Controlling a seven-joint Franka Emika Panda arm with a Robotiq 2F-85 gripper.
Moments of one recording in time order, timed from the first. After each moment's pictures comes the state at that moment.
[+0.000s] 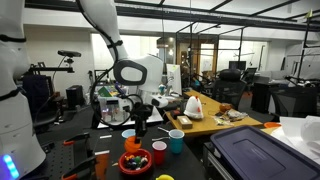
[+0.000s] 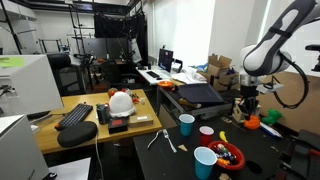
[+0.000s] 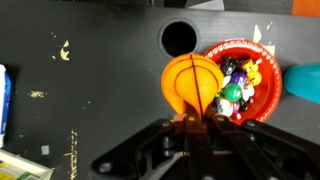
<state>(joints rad) -0.18 0.21 -0.10 -2.56 0.05 2.57 -0.08</state>
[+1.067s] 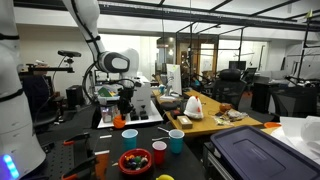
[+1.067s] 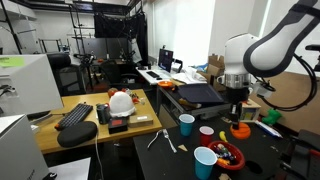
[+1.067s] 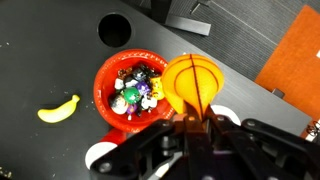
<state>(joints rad) 0.06 0.07 0.09 -2.63 0.04 2.54 -0.09</state>
